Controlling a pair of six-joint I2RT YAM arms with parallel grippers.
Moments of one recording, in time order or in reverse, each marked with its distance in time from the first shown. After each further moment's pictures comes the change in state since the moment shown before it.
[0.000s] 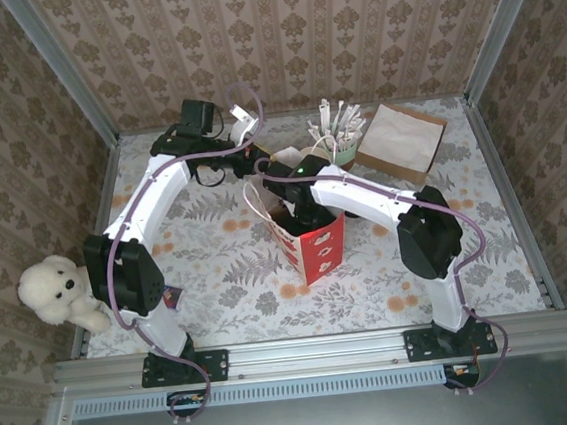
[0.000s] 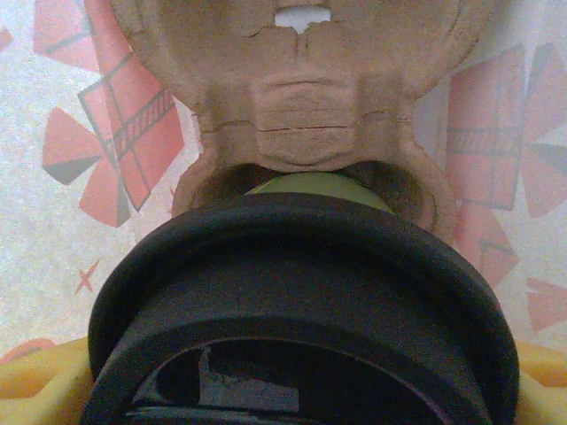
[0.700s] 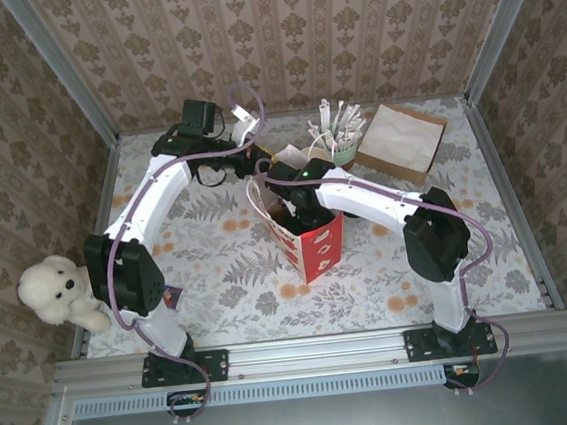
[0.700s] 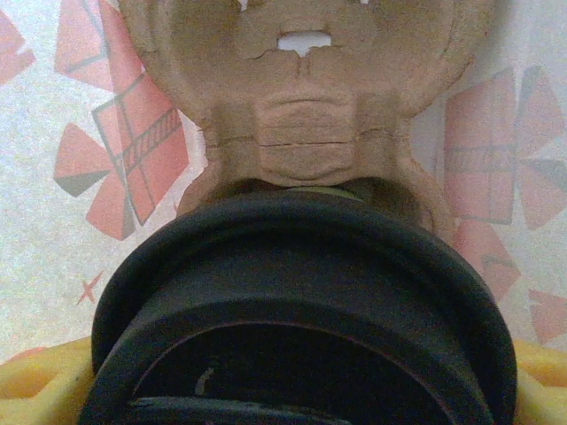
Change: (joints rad) left arm -0.006 0.000 0.000 0.003 0.004 0.000; right arm 0.000 -0.044 -0.070 0.101 0.020 -0.032
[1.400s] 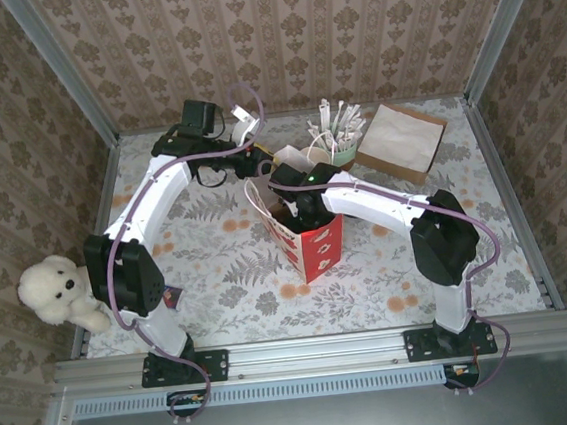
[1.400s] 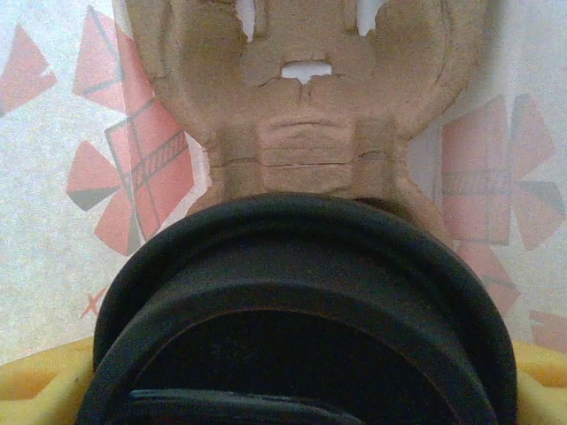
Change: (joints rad) left arm 0.000 -0.006 -0.006 0.004 0.011 -0.024; right arm 0.001 -0.048 -0.085 0.103 0.013 -0.002
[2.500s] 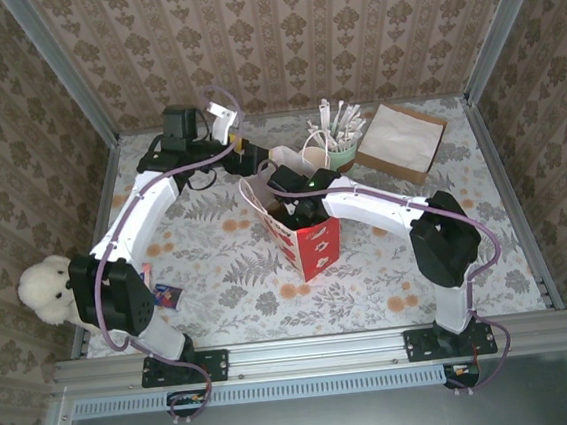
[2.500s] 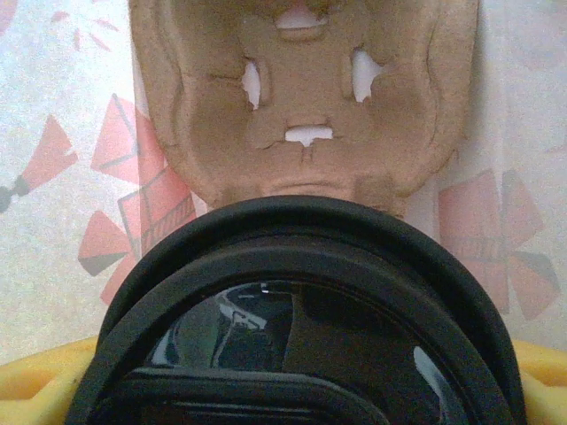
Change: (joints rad) left arm 0.049 -0.134 -0.164 0.246 -0.150 -0.240; right arm 0.010 -0.001 -0.065 0.153 0.062 0.009
